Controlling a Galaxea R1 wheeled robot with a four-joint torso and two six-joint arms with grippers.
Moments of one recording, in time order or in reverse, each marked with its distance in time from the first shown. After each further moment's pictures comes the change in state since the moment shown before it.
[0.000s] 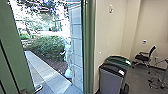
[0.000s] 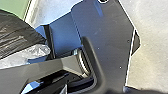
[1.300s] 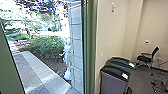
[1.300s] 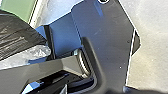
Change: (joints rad) left arm 0.002 0.000 0.000 0.000 -0.002 0.000; right arm 0.001 0.000 0.000 0.000 0.001 0.000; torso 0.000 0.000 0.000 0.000
